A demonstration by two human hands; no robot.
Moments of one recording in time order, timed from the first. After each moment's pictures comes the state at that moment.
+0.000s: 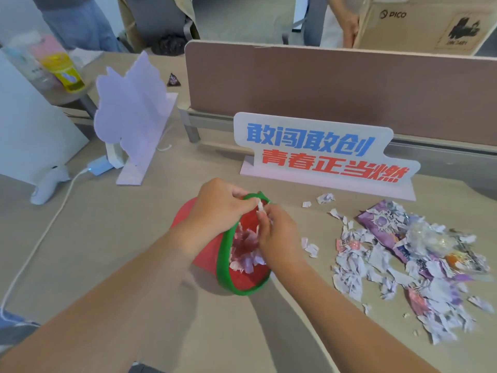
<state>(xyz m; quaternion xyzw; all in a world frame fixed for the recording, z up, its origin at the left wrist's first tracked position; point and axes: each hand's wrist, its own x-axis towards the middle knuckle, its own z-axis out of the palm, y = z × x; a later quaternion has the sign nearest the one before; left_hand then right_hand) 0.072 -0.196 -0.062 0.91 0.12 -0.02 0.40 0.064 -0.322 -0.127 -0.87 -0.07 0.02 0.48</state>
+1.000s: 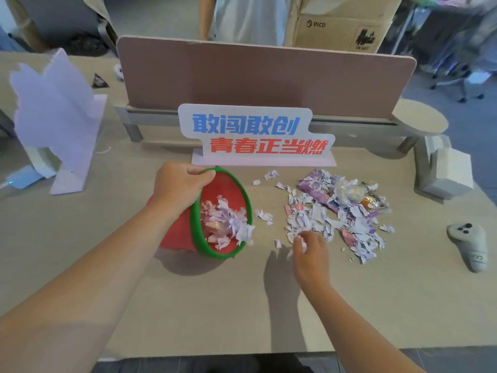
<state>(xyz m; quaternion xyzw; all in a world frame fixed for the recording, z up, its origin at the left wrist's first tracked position) 0.054 -0.195 -0.062 0.86 0.11 0.03 0.49 -0.039 -0.438 -0.187 -0.89 0.24 -0.03 0.39</state>
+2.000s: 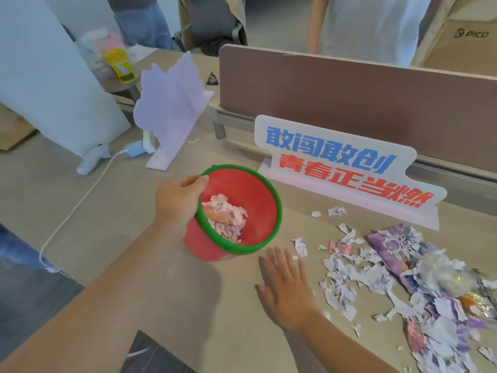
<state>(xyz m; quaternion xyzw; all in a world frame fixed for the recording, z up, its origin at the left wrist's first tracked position) 0.044 -0.177 -0.060 0.73 0.38 0.20 0.54 0.021 -0.401 -0.234 -0.94 -0.32 0.10 0.07</state>
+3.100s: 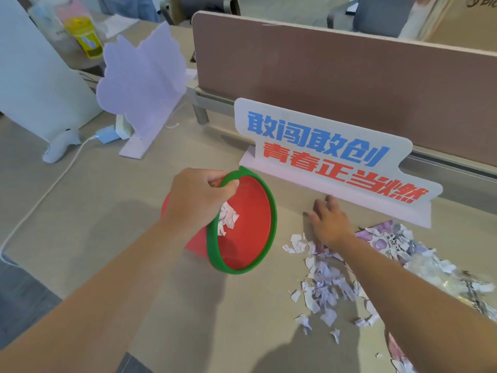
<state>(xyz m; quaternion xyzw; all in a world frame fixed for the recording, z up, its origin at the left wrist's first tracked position) 0.083 -0.236 -0.071 0.88 0.24 0.11 0.40 0.216 -0.469 -0.241 -0.96 -0.15 0.18 0.14</state>
